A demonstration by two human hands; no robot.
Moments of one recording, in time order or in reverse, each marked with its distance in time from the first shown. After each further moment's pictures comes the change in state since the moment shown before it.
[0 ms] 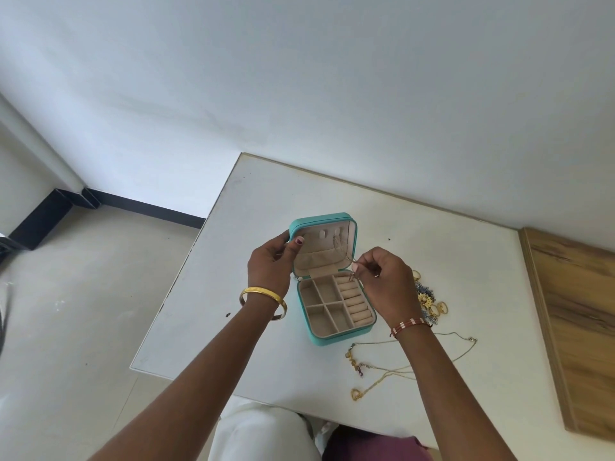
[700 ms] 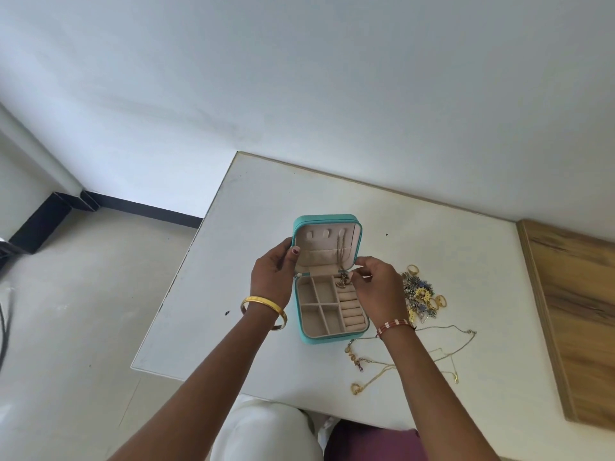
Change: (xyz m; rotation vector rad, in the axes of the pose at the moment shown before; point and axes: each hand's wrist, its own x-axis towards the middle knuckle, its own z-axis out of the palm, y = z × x) left_hand -0.008 -0.017 0.000 0.094 -0.080 0.037; right_hand -0.006 0.008 0.015 -0.035 0.029 0.131
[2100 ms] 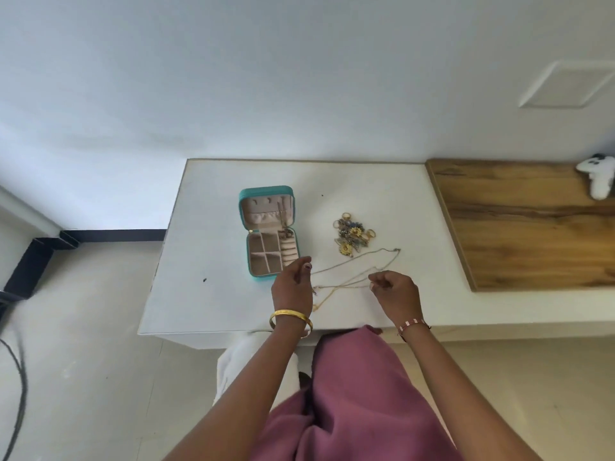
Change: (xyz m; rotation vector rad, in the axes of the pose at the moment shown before) left_hand -0.131 -0.007 0.056 0.211 -0.050 0.048; right_hand -0.114 0.111 -0.068 0.189 0.131 0.224
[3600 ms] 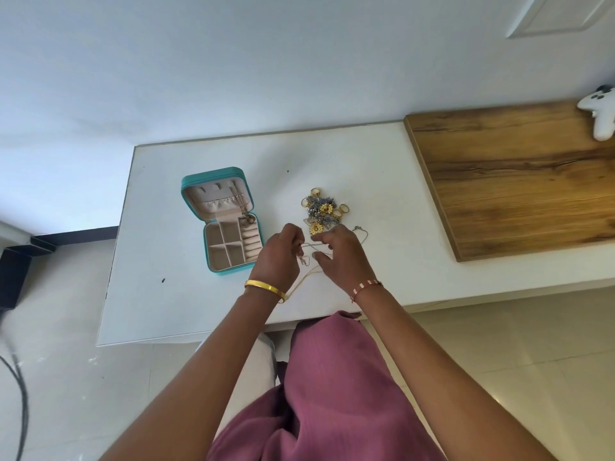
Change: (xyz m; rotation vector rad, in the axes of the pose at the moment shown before) left_hand 0.036 0.004 0.035 0.594 -0.264 0.532; right_hand 0.032 -0.016 0.020 -0.181 -0.151 -0.342
